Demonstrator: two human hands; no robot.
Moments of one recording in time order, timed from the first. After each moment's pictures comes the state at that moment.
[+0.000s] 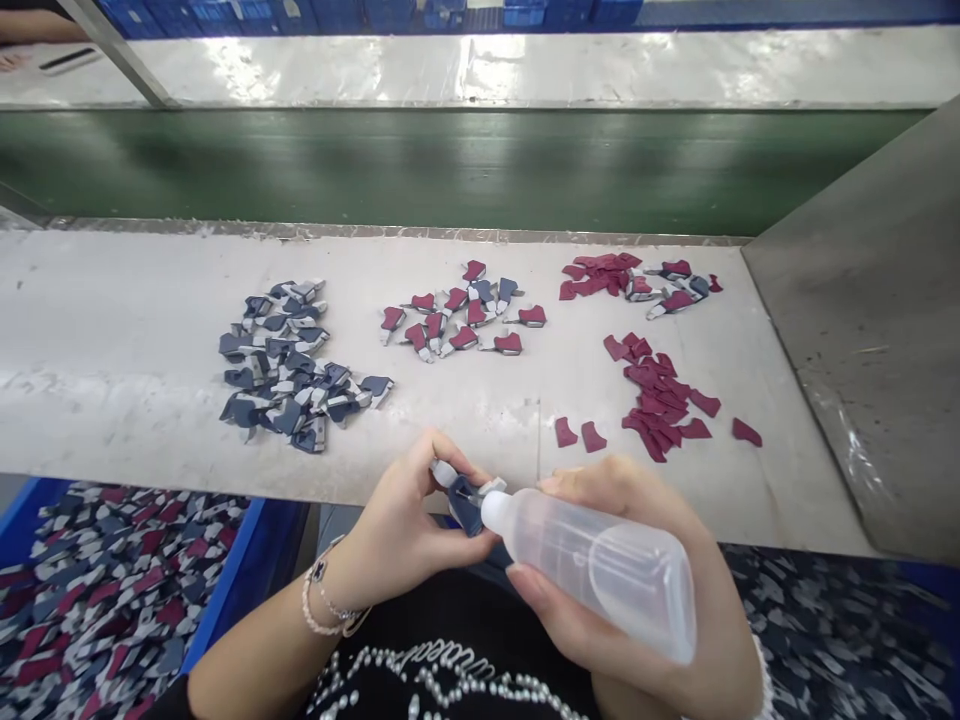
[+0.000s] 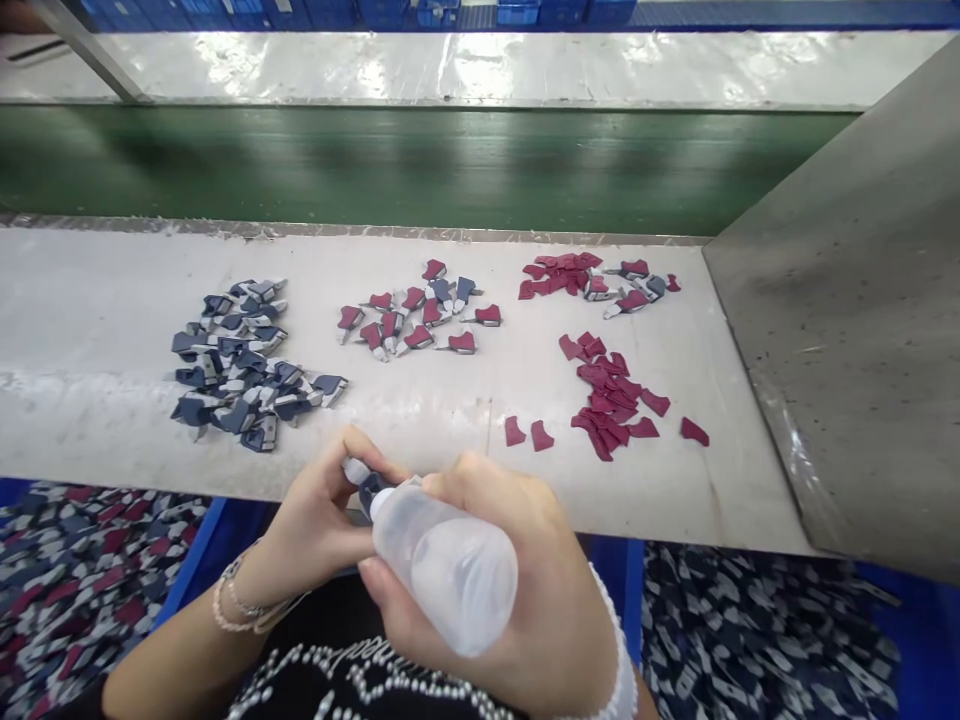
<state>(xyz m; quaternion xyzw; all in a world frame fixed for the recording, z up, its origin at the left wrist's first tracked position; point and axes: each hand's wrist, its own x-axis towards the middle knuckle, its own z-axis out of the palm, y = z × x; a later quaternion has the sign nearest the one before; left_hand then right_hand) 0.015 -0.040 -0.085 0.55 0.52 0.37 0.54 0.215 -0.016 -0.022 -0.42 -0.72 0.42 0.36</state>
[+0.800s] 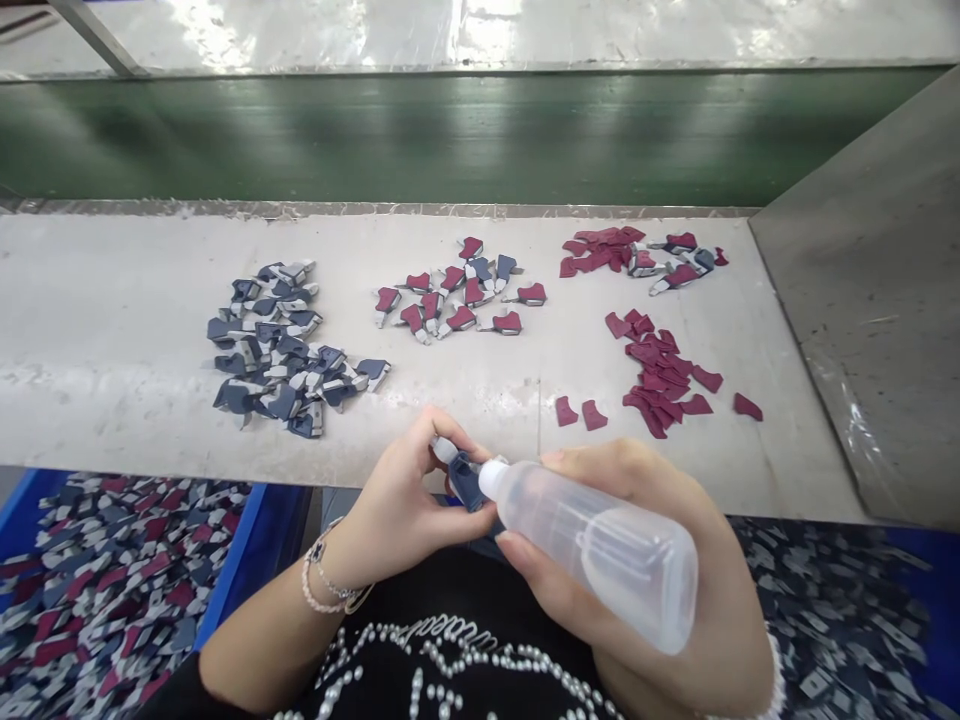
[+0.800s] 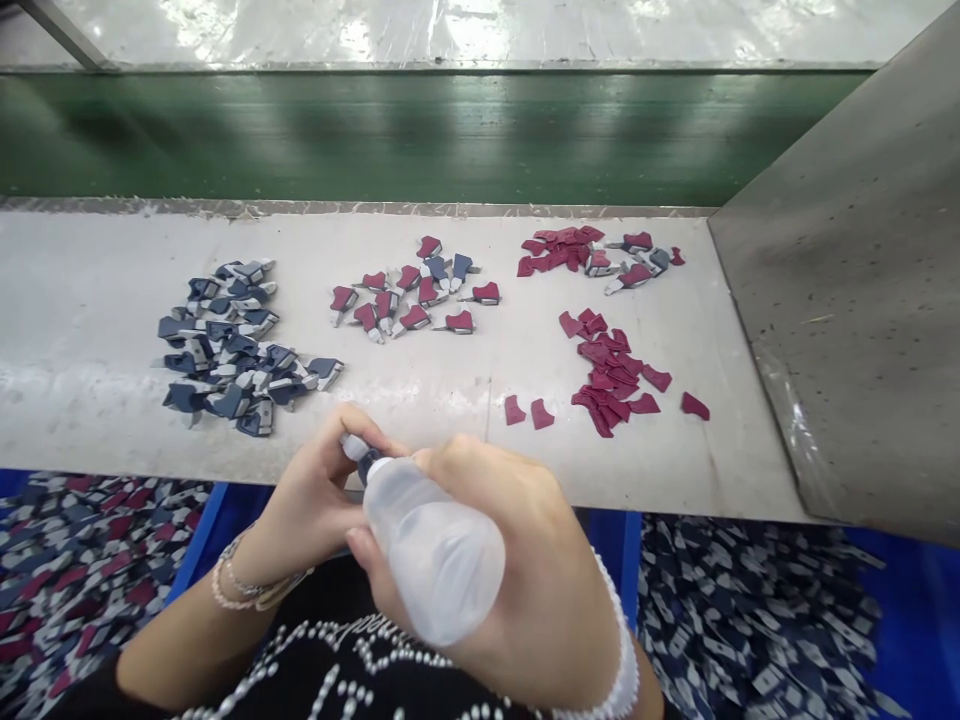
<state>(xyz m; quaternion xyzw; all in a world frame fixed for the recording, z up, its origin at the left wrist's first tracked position) 0.015 -0.037 -0.080 0.56 0.50 0.38 0.54 0.211 -0.021 -0.015 -0.42 -0.74 0.38 0.37</state>
